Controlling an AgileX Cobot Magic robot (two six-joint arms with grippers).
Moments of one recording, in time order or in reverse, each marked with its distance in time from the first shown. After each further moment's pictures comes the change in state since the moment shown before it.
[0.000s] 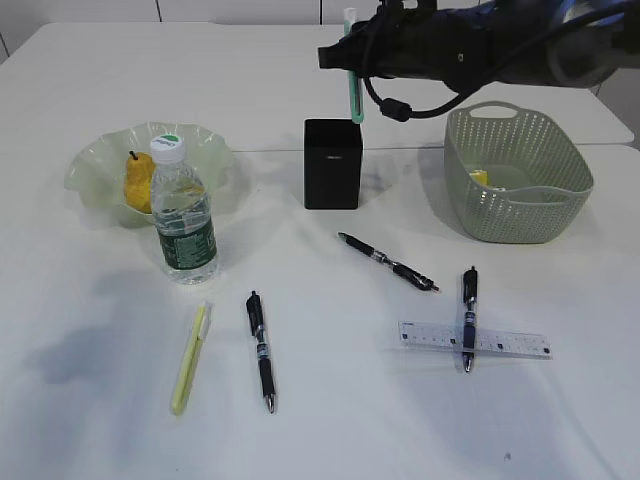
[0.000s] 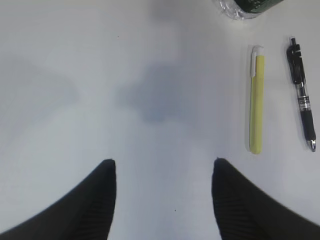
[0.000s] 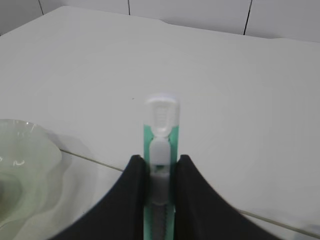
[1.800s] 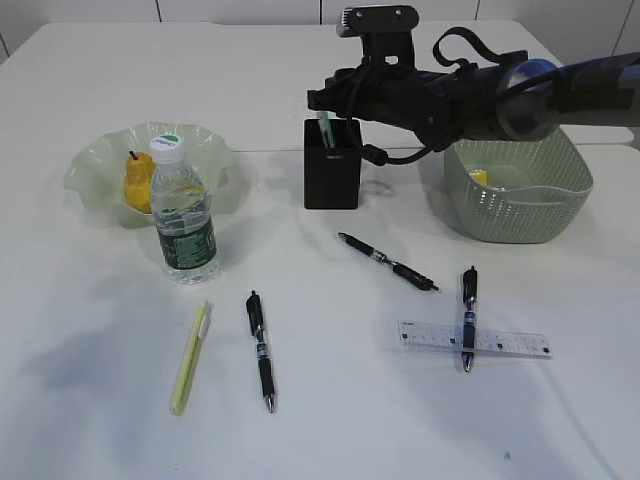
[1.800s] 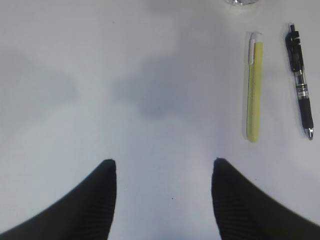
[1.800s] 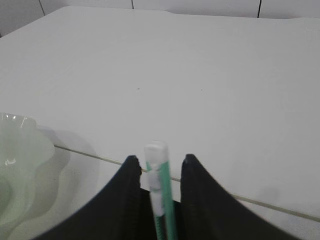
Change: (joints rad) left arm 0.000 0.000 0.000 0.000 0.036 0.000; right arm 0.000 0.173 -0.047 -0.004 -0.156 0.066
